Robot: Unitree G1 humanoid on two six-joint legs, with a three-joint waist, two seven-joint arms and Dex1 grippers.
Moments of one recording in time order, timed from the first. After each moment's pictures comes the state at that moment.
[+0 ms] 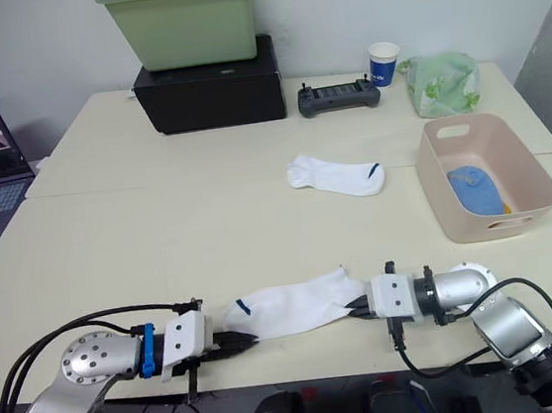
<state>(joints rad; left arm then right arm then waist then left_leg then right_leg) 0.09 0.84 -0.11 -0.24 -0.22 -0.01 -1.14 -0.16 -0.69 0.31 -0.22 0.09 -0.01 1.11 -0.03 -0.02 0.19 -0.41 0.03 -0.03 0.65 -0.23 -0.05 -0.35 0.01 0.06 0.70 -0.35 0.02</state>
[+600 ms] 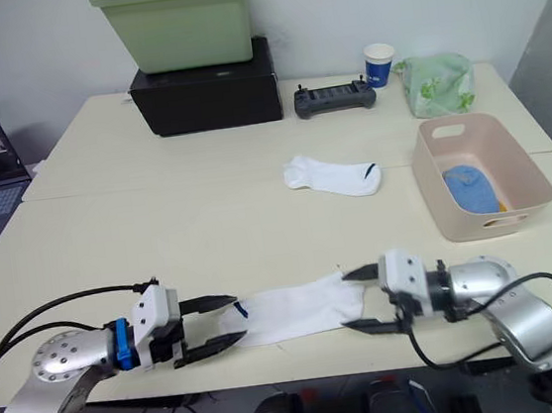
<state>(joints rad) 0.05 0.75 0.04 -0.24 -0.44 0.17 -1.07 -0.17 -0.63 0.18 -0.40 0.36 0.36 1.01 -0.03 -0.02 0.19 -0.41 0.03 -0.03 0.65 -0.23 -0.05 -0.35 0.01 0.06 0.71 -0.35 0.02</state>
